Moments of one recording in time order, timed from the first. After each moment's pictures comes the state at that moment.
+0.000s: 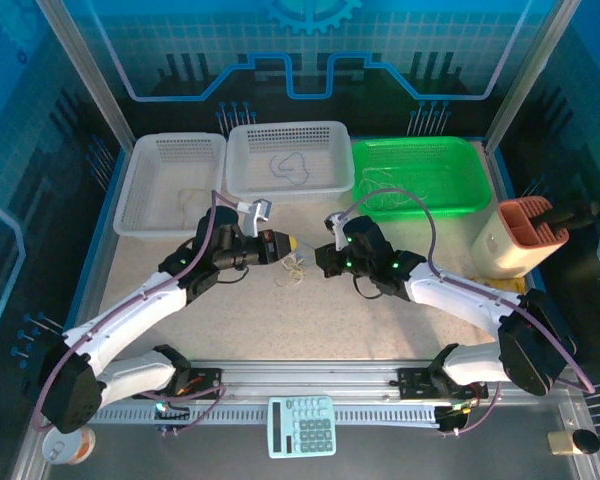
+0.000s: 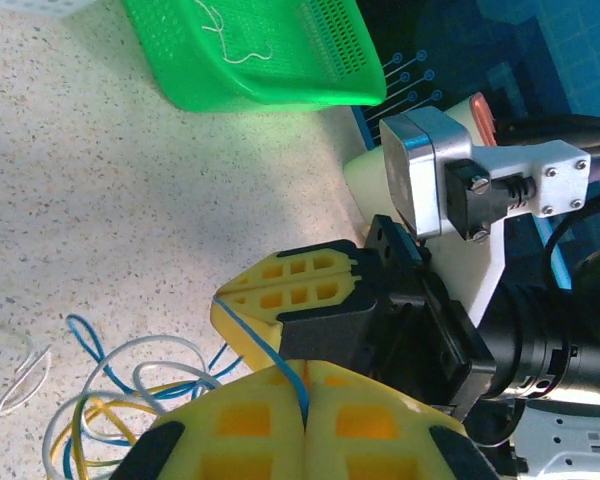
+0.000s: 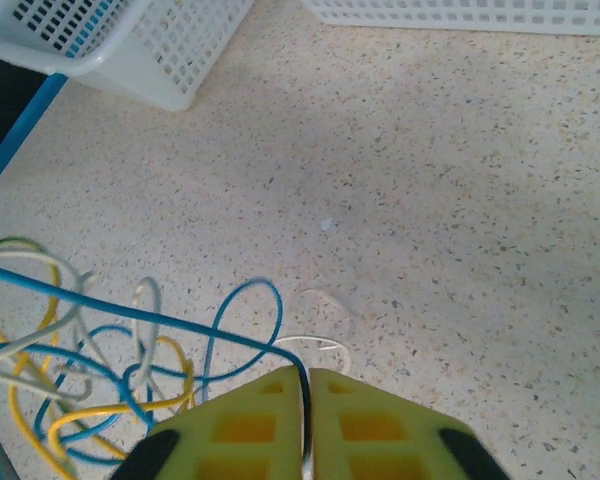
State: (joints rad) left arm -0.54 1.11 0.77 -0.08 0.46 -0.77; right arm 0.73 1.32 0.79 -0.12 -0.10 0.43
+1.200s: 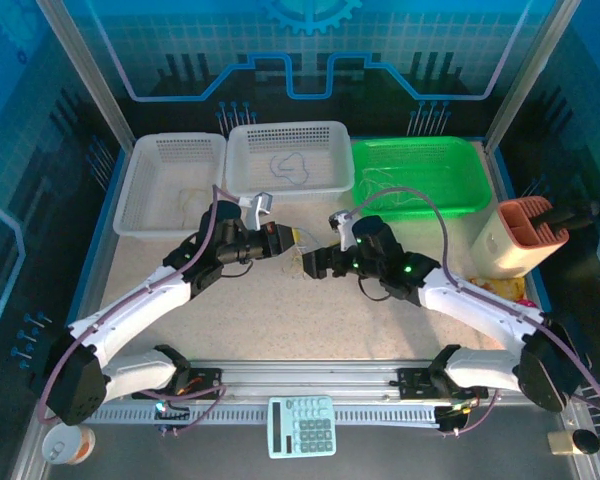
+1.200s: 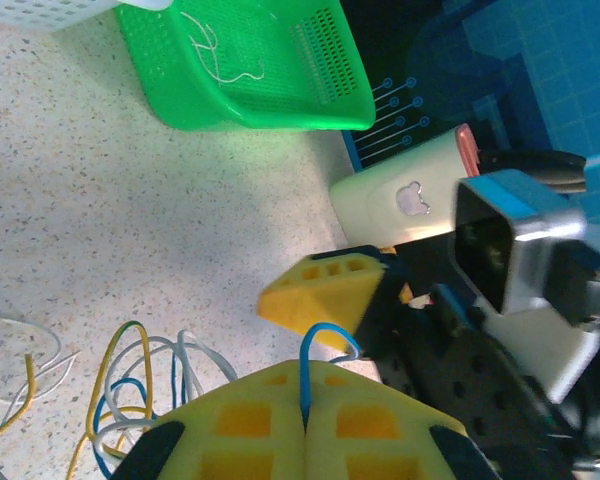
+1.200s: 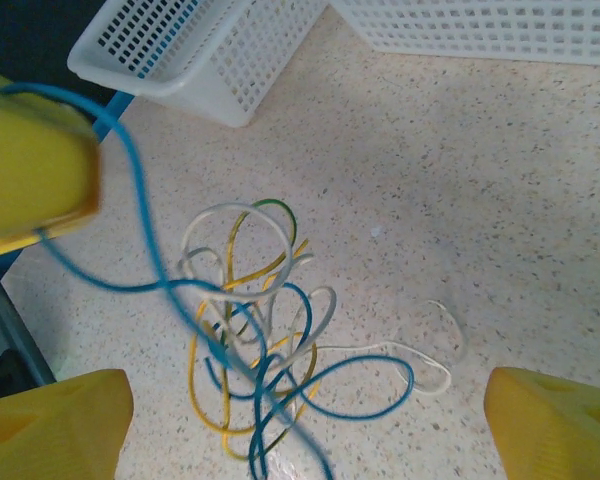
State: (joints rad) left arm -0.54 1.16 0.80 -0.04 0.45 -0.84; right arm 0.74 1.22 0.80 -0.15 -0.16 0.45
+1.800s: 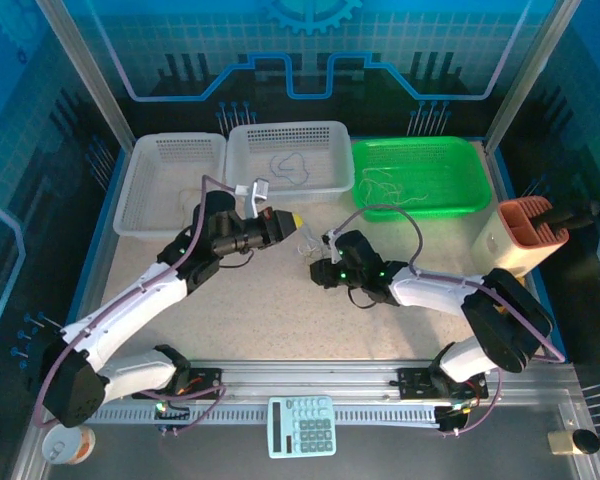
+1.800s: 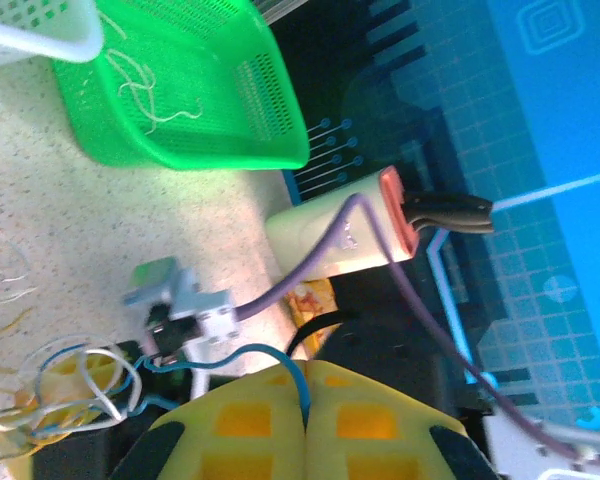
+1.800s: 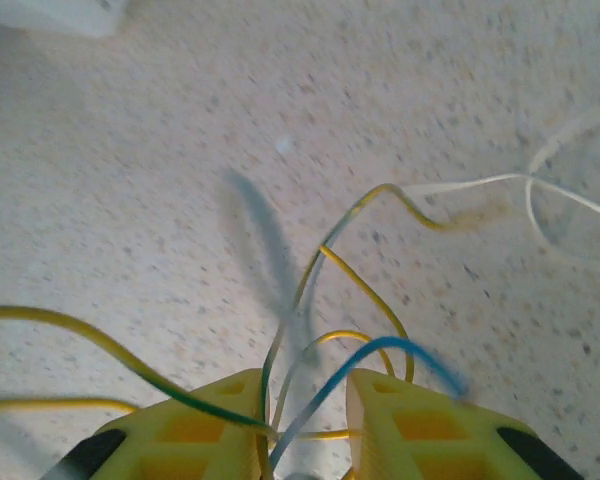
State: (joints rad) left arm -0.54 1.14 0.90 -0.02 0.47 -0.96; right arm 0.74 1.48 0.67 0.08 -0.13 0.53
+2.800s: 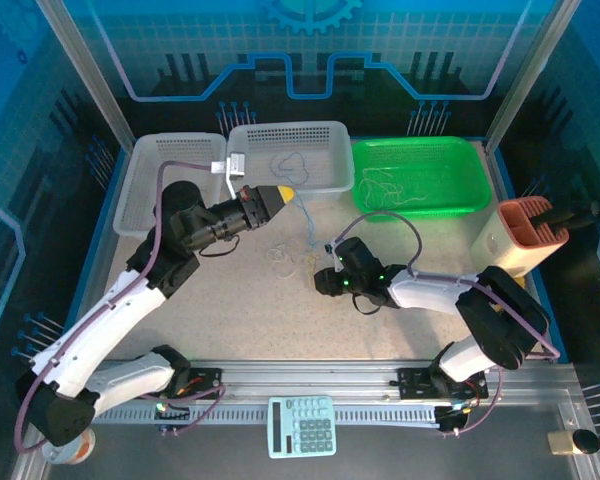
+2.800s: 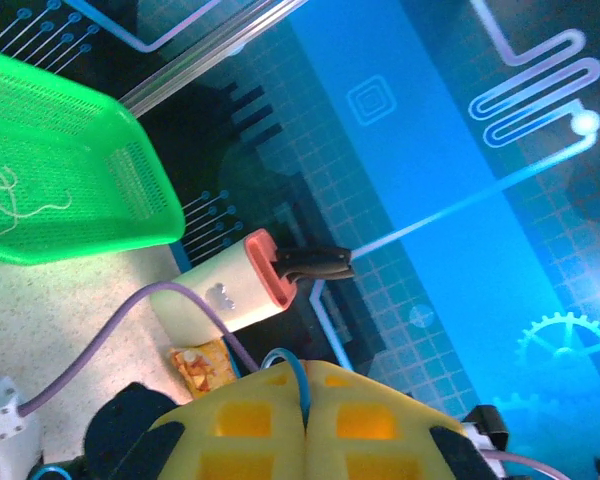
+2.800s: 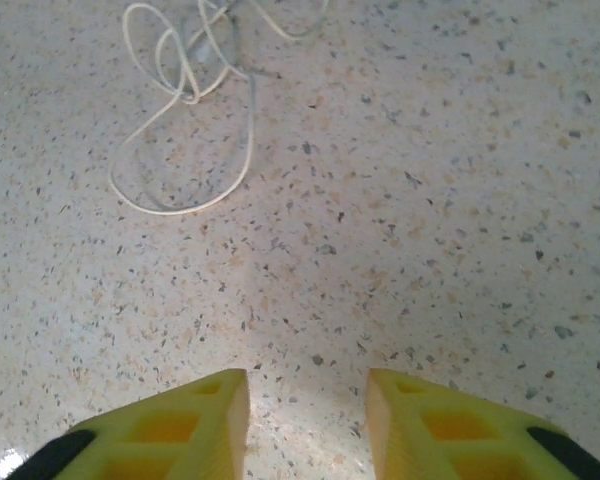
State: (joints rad) left arm -0.54 1.03 1.04 0.01 0.47 -1.04; right arm 0.74 1.50 0.64 0.02 -0.11 0.51
